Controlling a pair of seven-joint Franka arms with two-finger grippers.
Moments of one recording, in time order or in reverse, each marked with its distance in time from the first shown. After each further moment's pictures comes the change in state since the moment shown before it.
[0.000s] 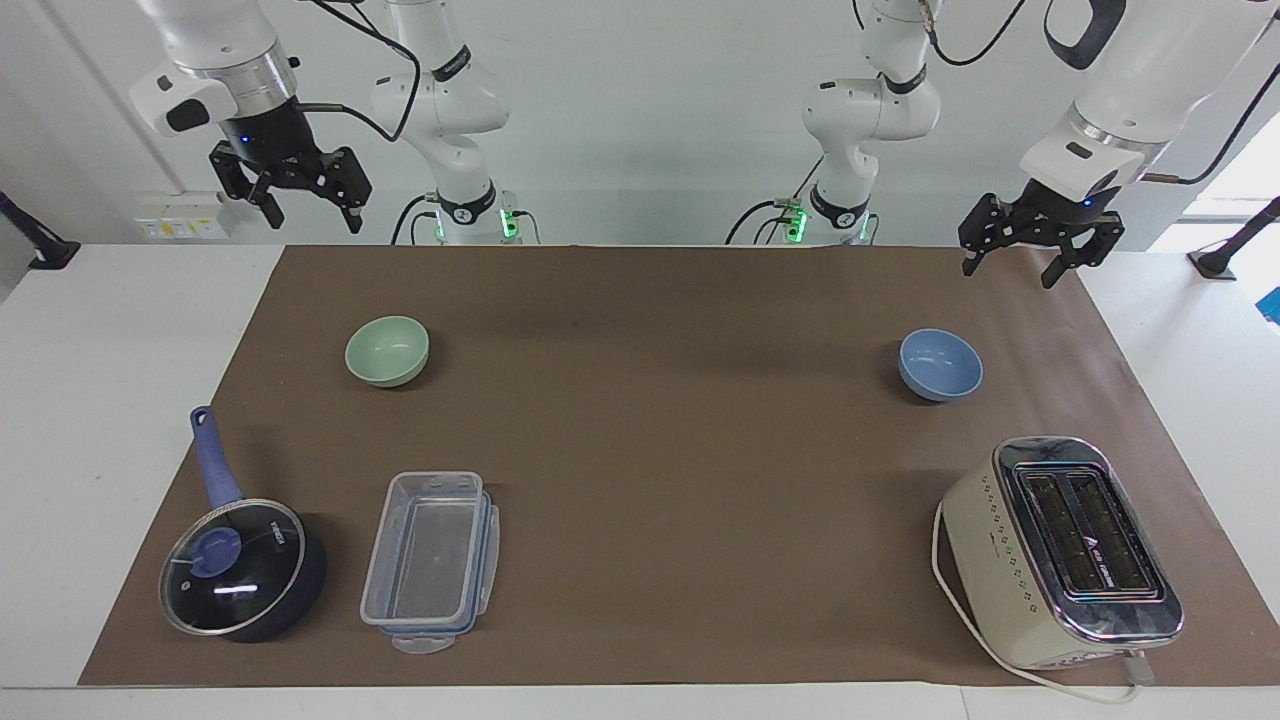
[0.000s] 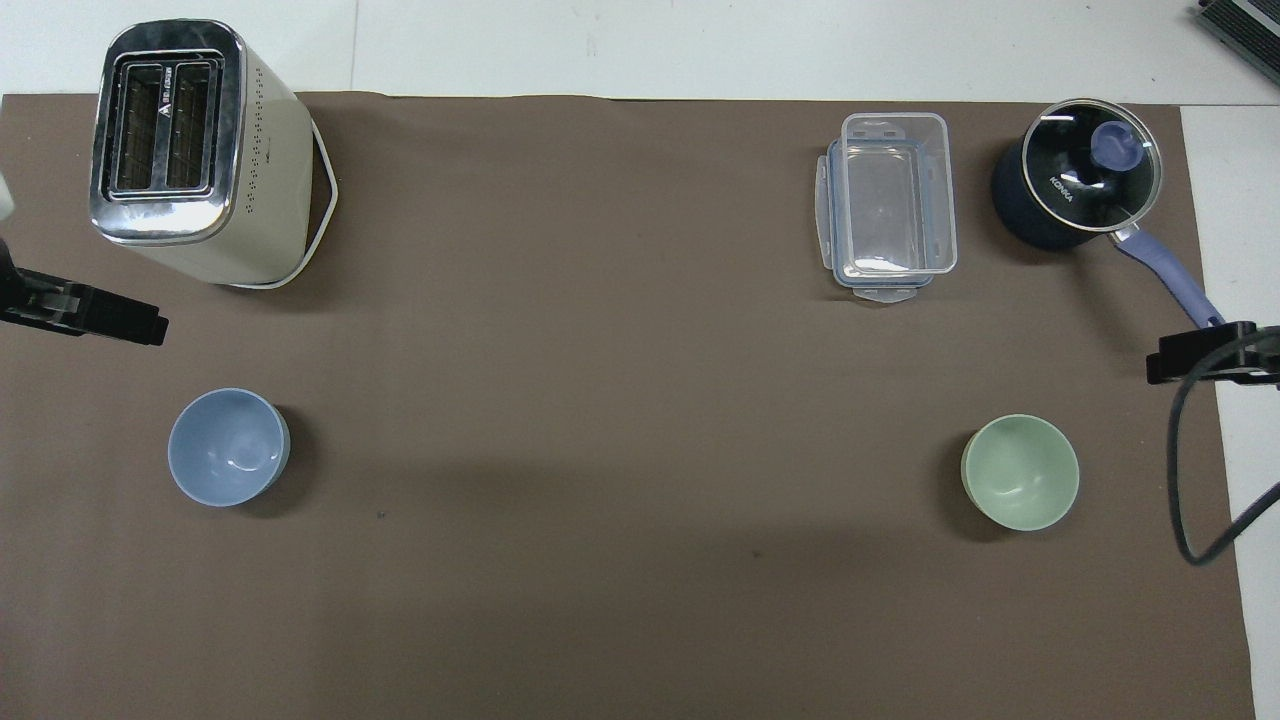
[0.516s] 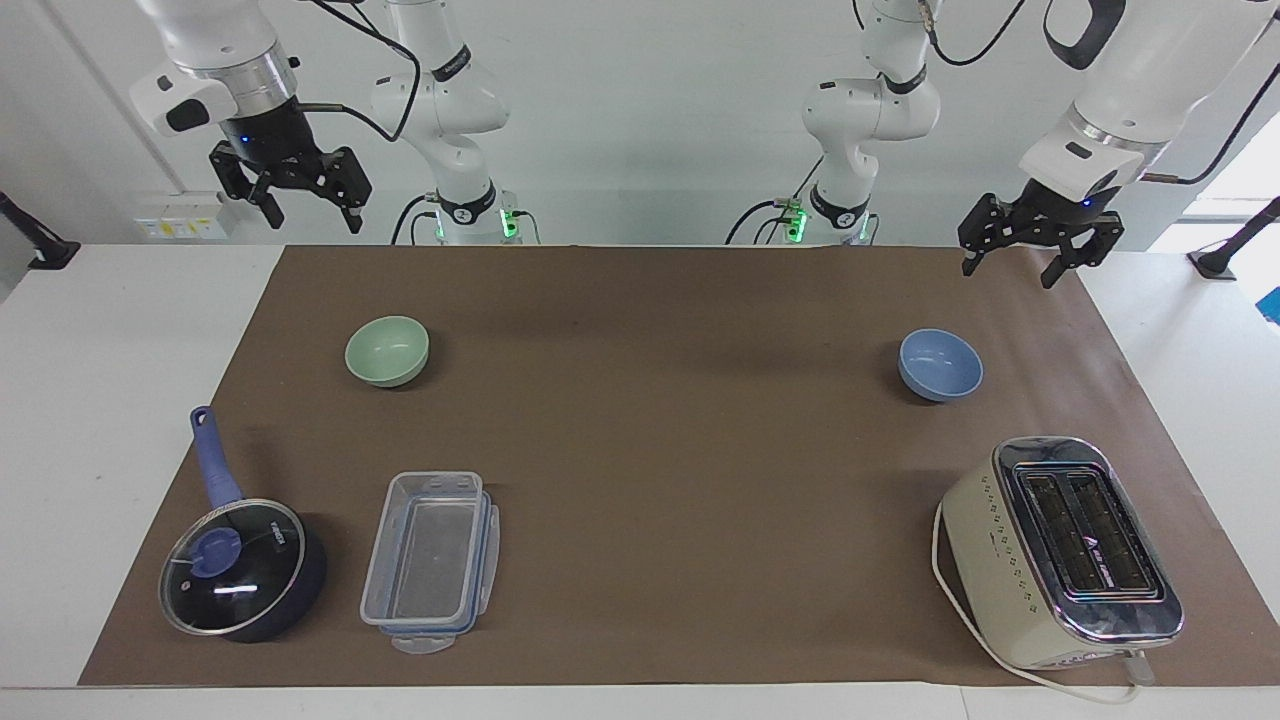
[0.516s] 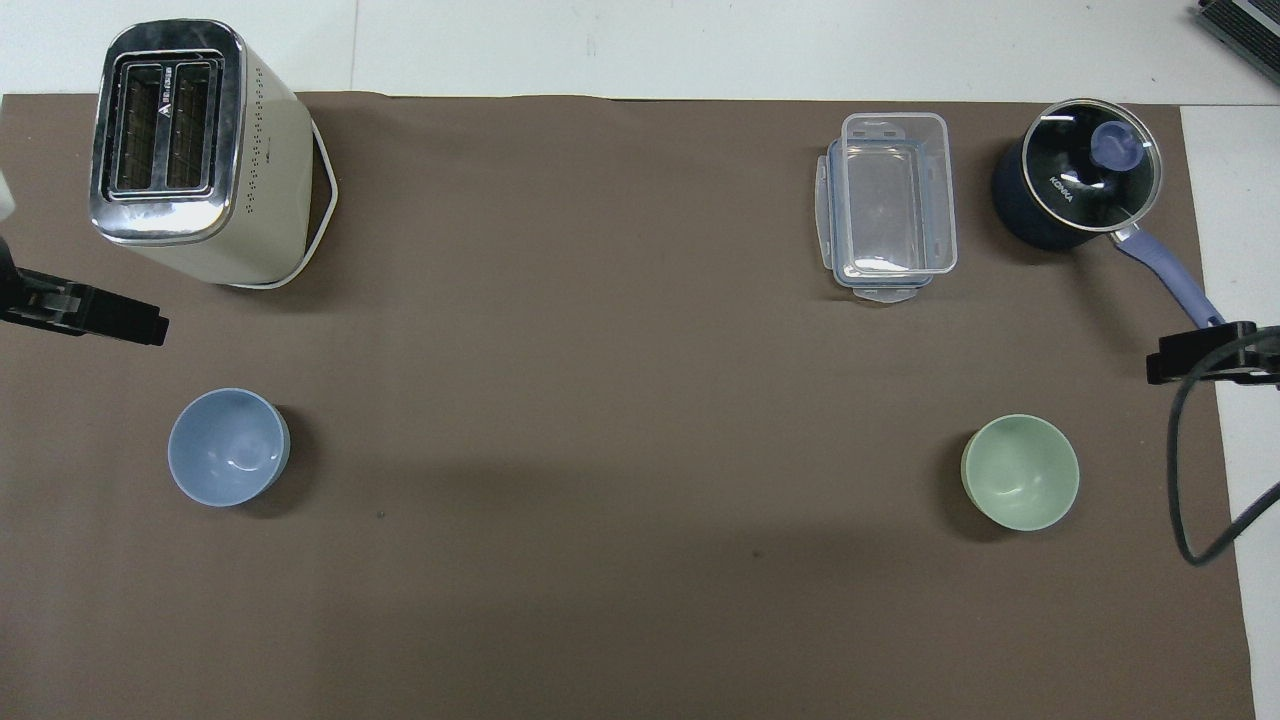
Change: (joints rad) left arm 0.000 0.000 -0.001 0.000 0.000 0.000 -0.001; right arm 0.000 0.000 0.000 0.000 0.000 0.000 0.000
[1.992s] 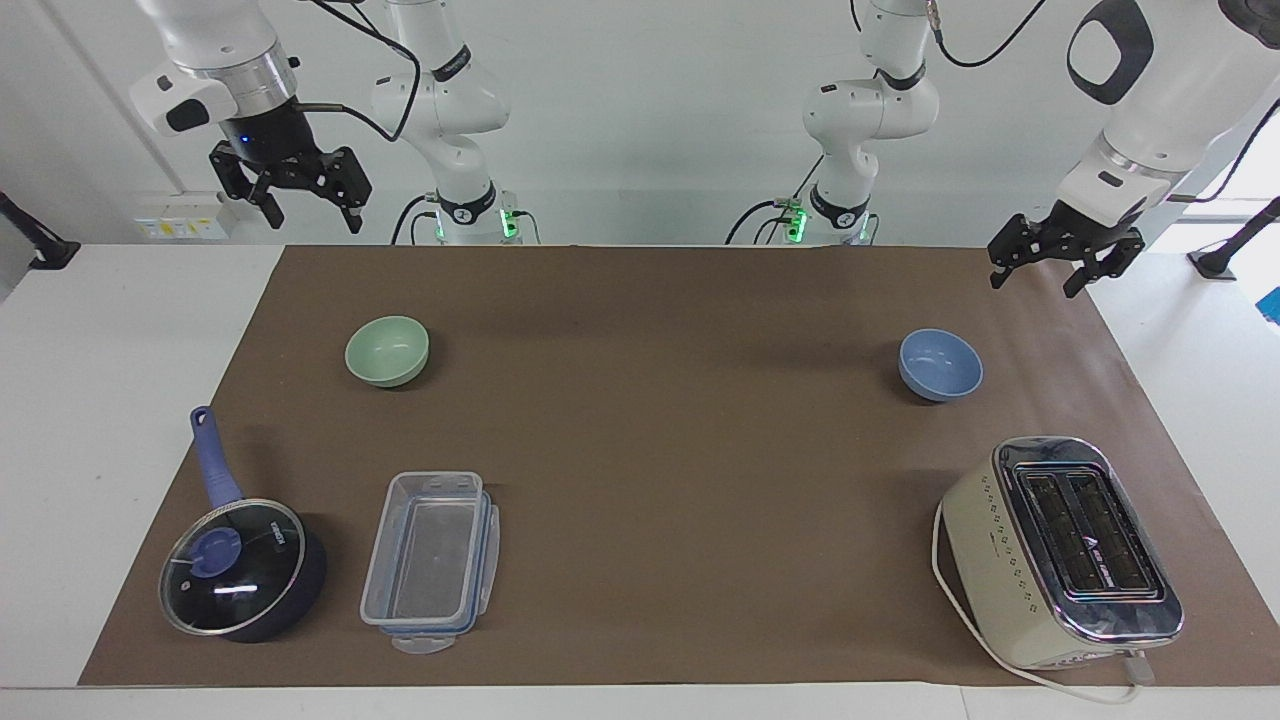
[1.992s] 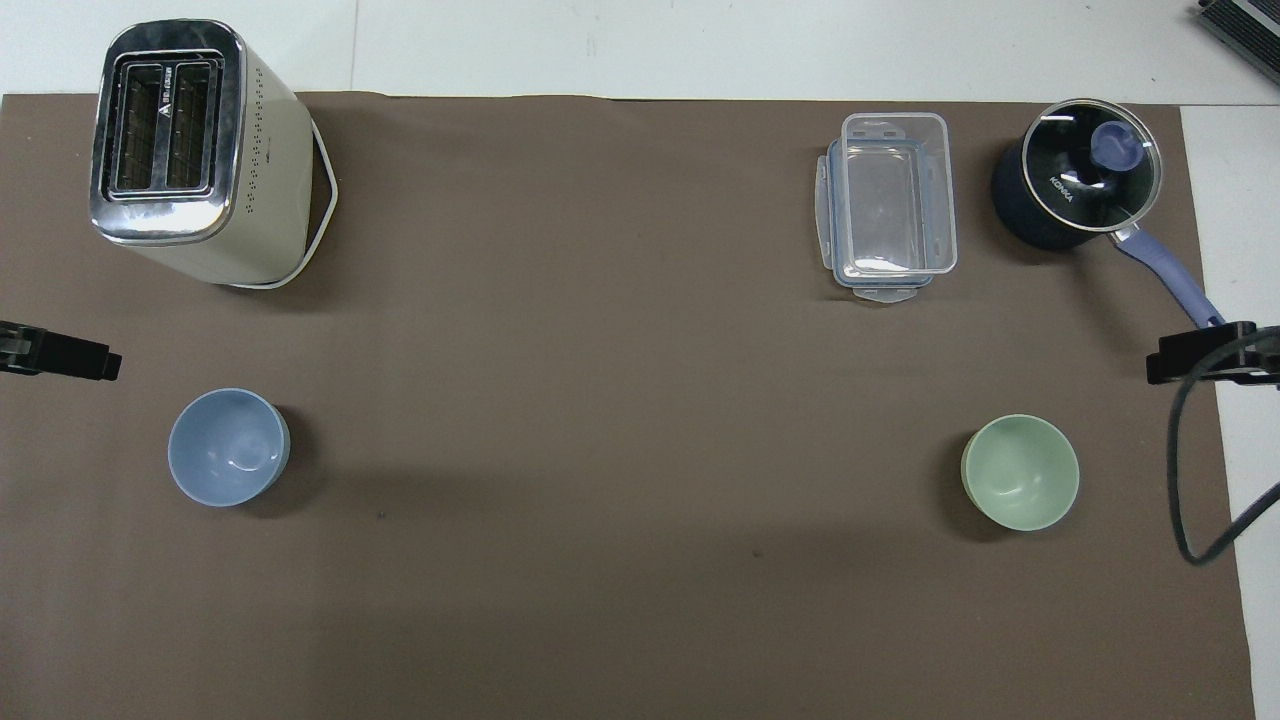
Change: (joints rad) left arm 0.146 -0.082 0.006 -0.253 0.000 0.148 0.117; right arm 0.000 0.000 0.000 0.000 0.000 0.000 0.000
